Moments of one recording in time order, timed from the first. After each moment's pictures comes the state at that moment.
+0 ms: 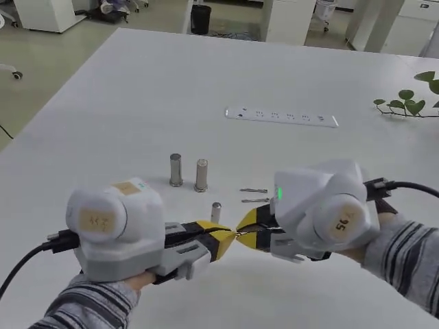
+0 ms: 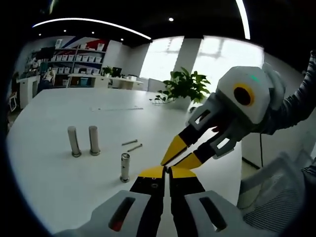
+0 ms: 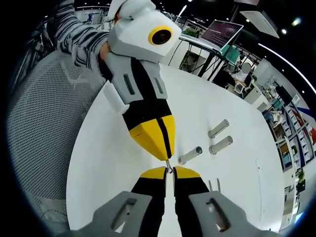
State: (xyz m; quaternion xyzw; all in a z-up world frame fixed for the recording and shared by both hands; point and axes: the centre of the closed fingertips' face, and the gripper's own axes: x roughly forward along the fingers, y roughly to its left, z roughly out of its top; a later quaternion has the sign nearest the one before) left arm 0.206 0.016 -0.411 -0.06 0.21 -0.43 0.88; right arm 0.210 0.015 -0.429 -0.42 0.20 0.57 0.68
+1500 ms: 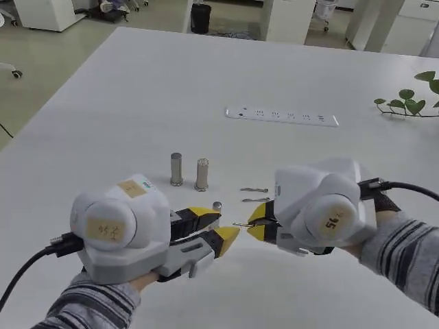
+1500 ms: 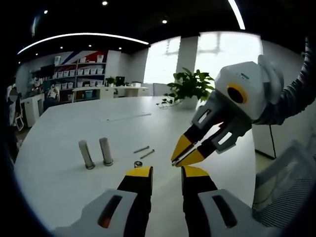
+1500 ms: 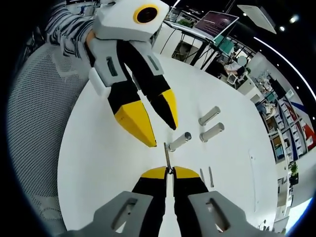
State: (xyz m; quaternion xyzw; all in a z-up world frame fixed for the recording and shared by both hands) left arm 0.222 0.028 -0.411 0.01 0.18 -0.39 0.90; right arm 0.233 -0.002 -0.436 -0.45 0.22 0.51 0.70
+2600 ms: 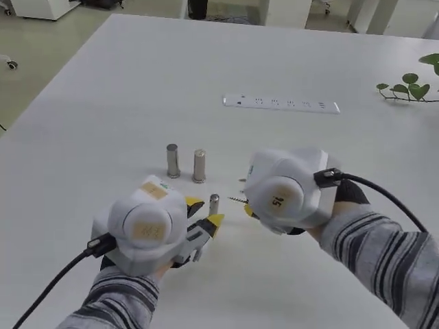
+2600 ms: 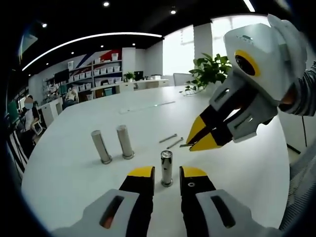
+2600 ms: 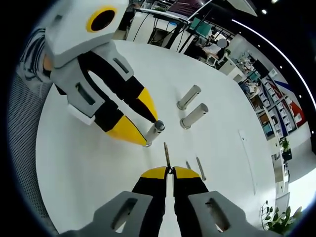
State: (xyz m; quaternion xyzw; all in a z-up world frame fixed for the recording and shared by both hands) left arm 0.266 0.041 -0.453 0.06 0.20 -0.30 0.93; right arm 0.275 -0.004 -0.456 -0.44 0.26 0.42 0.75
